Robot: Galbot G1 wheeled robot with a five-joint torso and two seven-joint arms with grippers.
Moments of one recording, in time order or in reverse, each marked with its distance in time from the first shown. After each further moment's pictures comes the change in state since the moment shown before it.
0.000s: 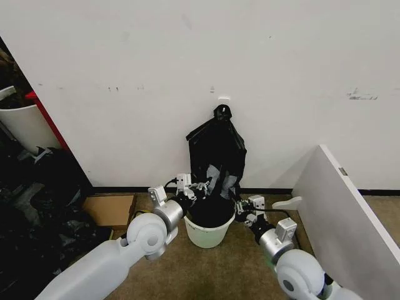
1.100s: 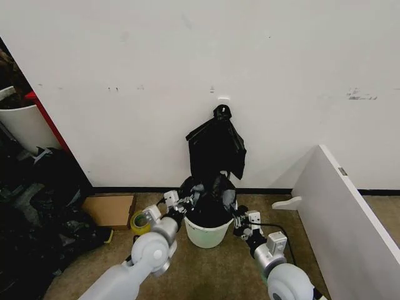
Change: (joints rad) left arm 0.301 -0.131 -0.196 0.087 0.138 -0.072 -0.073; right arm -0.084 0.157 -0.033 -0.124 -0.113 -0.040 0.121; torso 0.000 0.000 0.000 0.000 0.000
